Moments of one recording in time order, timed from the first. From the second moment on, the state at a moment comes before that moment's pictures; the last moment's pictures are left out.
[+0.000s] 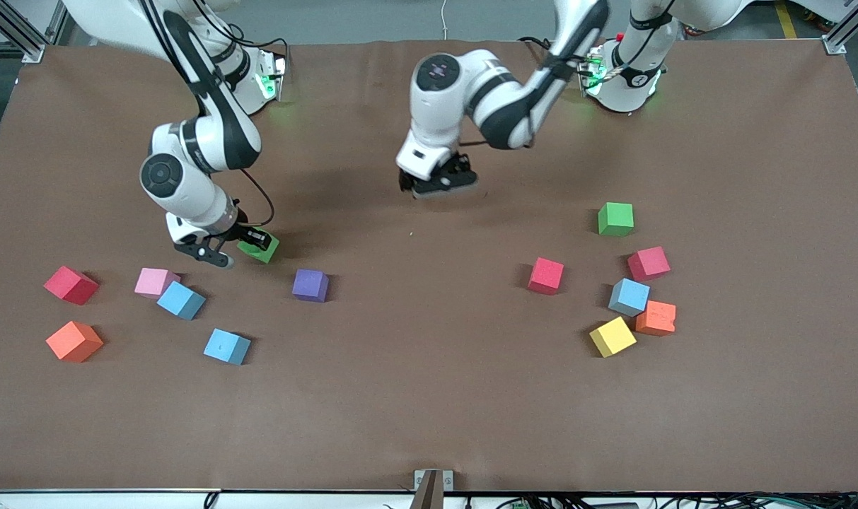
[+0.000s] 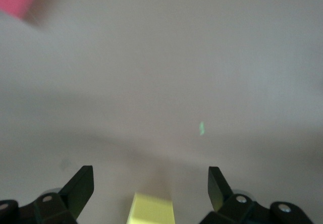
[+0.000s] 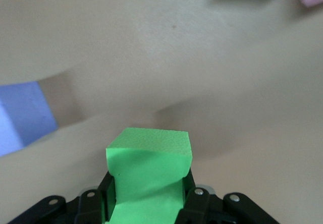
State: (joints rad) left arm -0.70 0.36 -0.16 -1.89 0.11 2.34 -1.26; right arm 0.25 0.11 -0.01 -2.38 0.08 2.43 0.70
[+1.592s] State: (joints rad) left arm -0.30 0.53 -0.16 -1.91 0.12 2.35 -1.67; right arm 0.86 0.15 0.01 -2.41 0.22 2.66 2.18
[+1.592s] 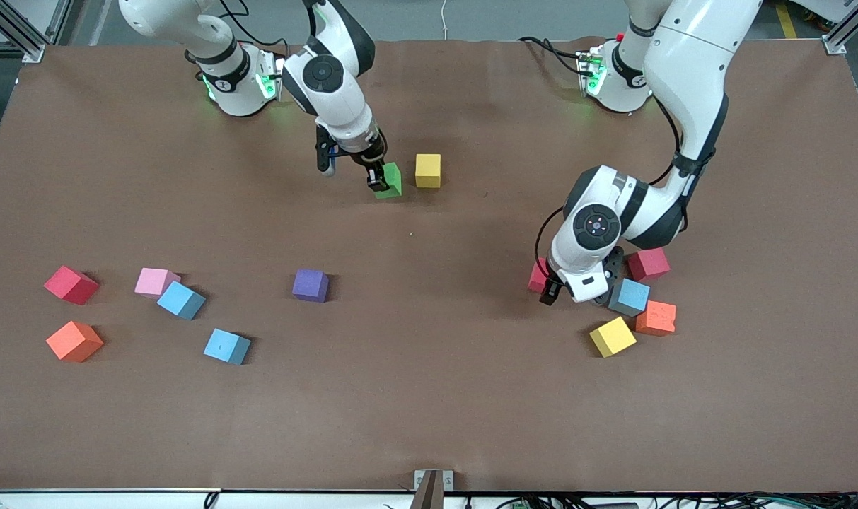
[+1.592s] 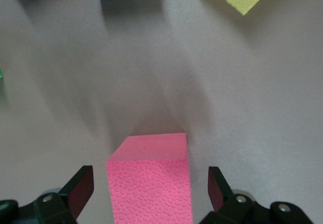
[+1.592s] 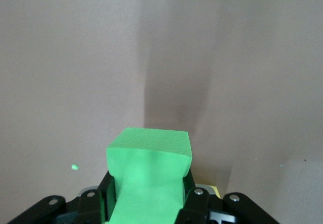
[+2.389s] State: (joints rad) left arm -0.28 0.52 -0.16 -1.95 0.15 2.41 -1.76; right arm 0.96 0.18 0.01 -2.40 0.22 2.64 2.36
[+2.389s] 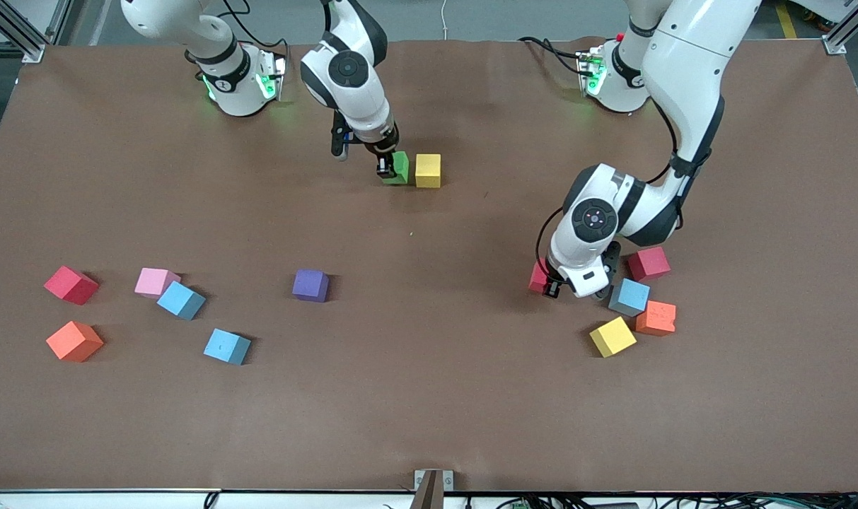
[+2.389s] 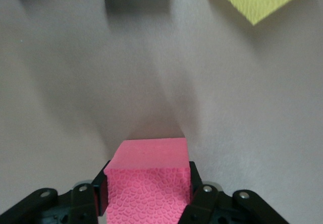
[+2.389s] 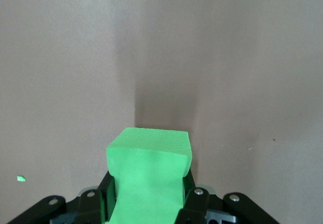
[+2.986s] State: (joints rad) left arm -0.28 0.43 -0.28 -1.97 0.16 2.22 -2.05; right arm 0.97 0.24 0.01 -2.38 0.22 2.64 2.36
